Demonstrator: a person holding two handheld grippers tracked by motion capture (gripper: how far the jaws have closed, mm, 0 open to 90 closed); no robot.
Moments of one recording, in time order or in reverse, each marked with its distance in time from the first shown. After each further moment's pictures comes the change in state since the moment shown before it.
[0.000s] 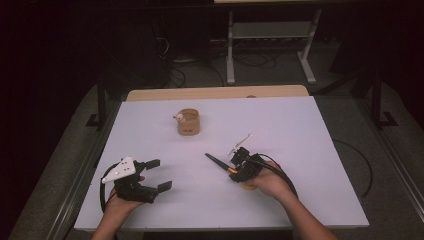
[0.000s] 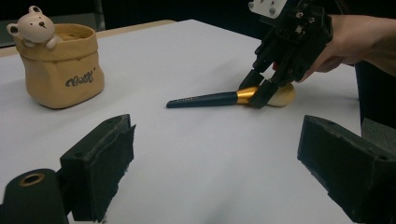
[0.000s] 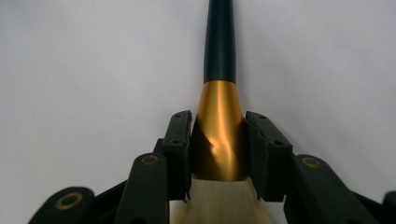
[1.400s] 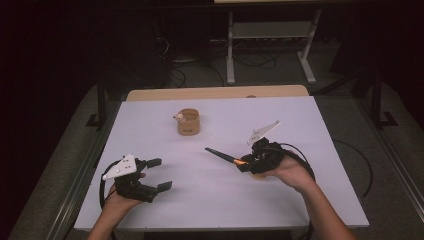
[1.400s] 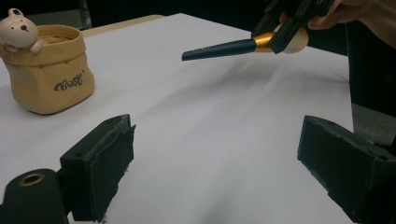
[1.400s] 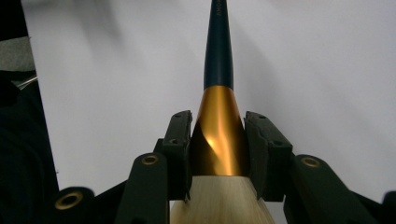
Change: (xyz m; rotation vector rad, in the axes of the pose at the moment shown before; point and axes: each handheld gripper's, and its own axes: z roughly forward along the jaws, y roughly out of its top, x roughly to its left) left arm 0.004 0.007 0.003 0.038 -0.050 0.048; right arm -0.024 -0.011 -0.066 -0.207 0.170 -0.109
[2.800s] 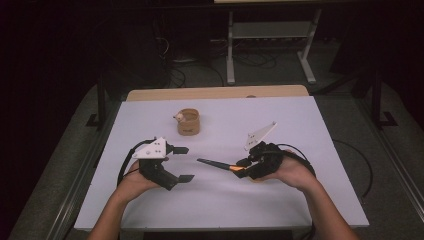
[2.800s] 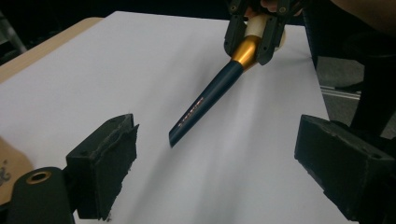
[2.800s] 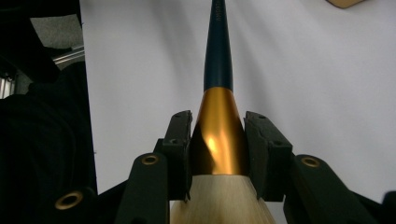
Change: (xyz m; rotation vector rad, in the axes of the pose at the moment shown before) left arm -0.002 0.060 0.058 0.121 -0.223 0.211; right arm 0.013 0.007 -0.006 0.006 0.092 -0.175
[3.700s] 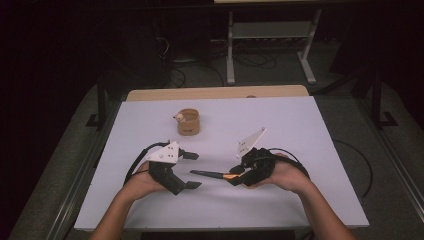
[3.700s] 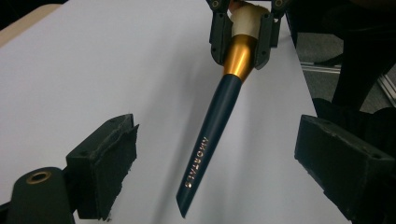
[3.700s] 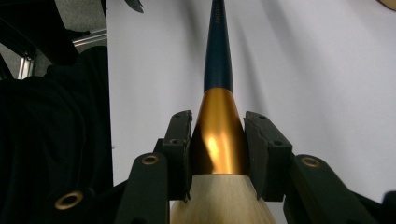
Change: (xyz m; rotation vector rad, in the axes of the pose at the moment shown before) left arm -0.005 0.003 0.021 0.082 -0.085 0.061; right arm 0.012 0.007 0.015 0.033 0.065 -0.069
